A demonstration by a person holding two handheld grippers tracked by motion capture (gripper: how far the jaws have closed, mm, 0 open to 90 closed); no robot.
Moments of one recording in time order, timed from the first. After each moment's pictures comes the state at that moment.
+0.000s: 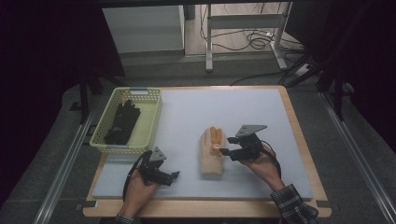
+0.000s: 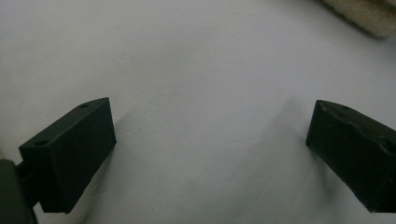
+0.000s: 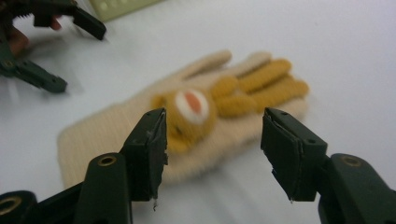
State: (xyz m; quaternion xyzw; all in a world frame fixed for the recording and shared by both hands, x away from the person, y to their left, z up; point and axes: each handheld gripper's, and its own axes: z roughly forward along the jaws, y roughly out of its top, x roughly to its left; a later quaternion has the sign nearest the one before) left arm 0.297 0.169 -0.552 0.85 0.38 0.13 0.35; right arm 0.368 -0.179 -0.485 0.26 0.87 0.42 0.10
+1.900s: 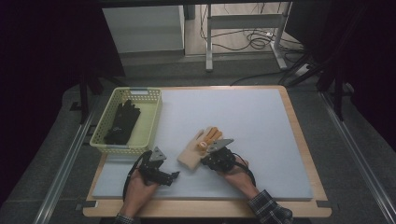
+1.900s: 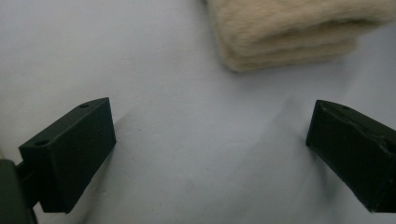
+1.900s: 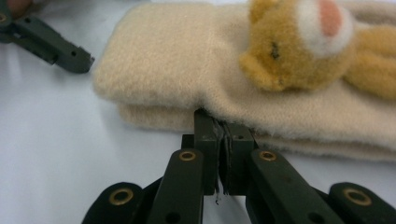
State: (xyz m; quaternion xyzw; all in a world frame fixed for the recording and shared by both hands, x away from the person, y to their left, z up) left arm 0.297 0.169 -0.552 0.85 0.38 0.13 0.35; right arm 0.348 -0.097 -0.535 0.21 0.89 0.39 0.08
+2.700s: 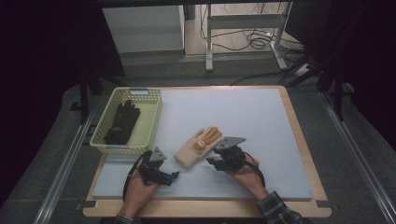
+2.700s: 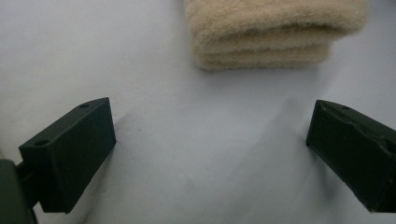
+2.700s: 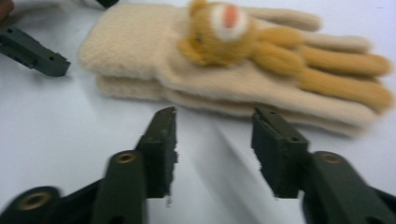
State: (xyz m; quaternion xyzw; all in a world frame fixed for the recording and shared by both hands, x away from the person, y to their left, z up) left arm 0.297 0.169 -0.552 0.85 0.38 0.13 0.35; right arm 0.346 -0.131 -0.518 0.24 0.88 0.40 0.13
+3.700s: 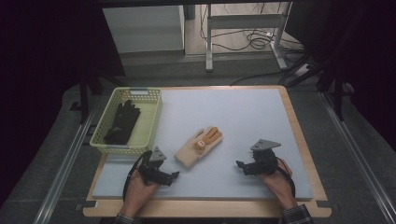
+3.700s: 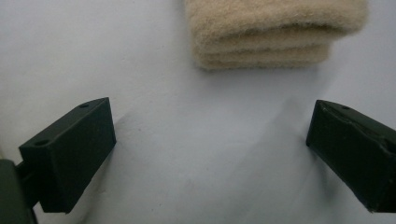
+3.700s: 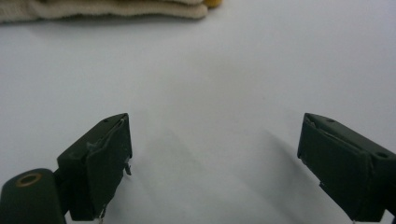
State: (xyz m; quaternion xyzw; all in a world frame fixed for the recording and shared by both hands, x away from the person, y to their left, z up) left arm 0.297 0.169 -0.552 0.85 0.38 0.13 0.35; right arm 0.344 -0.228 -0.530 0.34 0.85 0.37 0.18
